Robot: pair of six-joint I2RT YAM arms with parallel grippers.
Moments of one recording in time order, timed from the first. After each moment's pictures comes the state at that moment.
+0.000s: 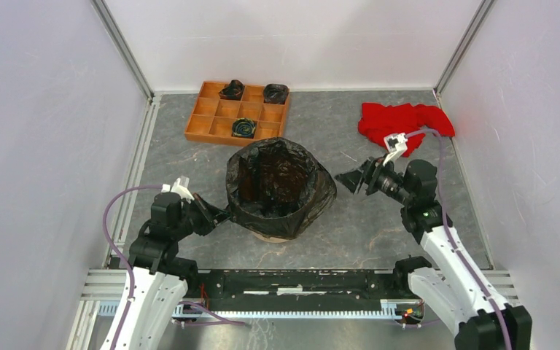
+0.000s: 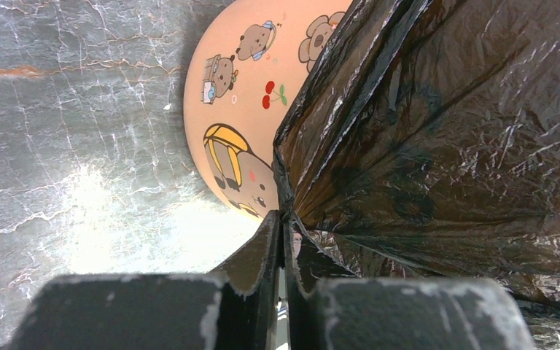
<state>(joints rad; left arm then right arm) -0.18 0.40 0.51 -0.72 0.36 -0.86 0.26 0.80 0.58 0.01 -0.49 0.47</state>
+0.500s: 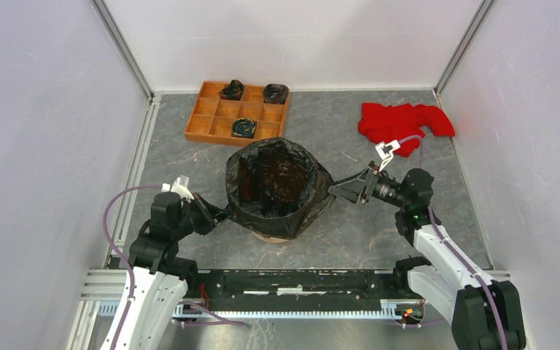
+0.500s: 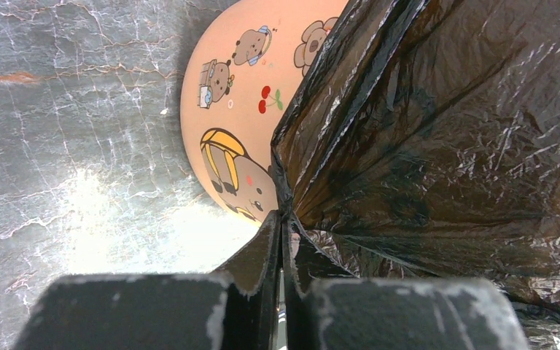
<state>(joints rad) -0.18 0.41 0.50 -0.70 0.36 -0.86 0.18 0.90 0.36 0.53 -0.92 0.79</state>
